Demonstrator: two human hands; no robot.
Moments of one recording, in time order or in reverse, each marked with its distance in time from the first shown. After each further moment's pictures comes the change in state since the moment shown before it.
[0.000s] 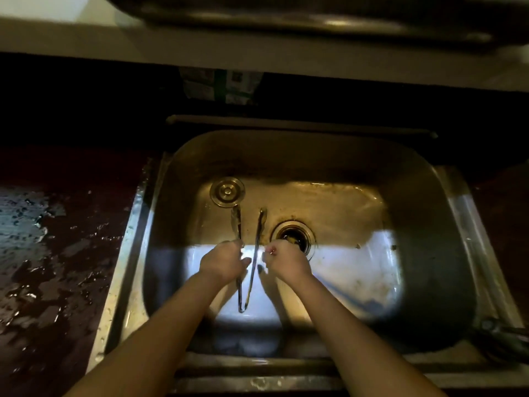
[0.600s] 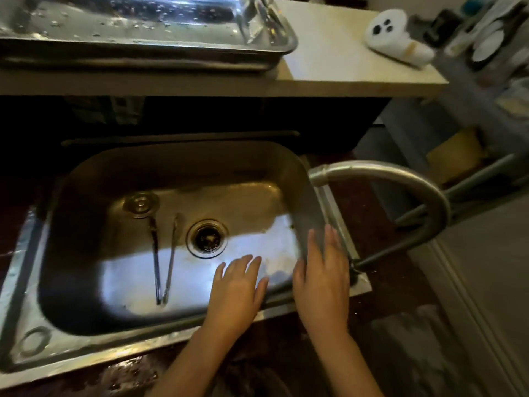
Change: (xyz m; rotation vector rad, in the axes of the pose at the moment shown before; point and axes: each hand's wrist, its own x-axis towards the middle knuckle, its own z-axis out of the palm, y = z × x) left_hand -0.145 0.145 0.101 0.167 0.340 0.603; right_hand -0.205 0.118 -0.117 -0.270 0.849 -0.005
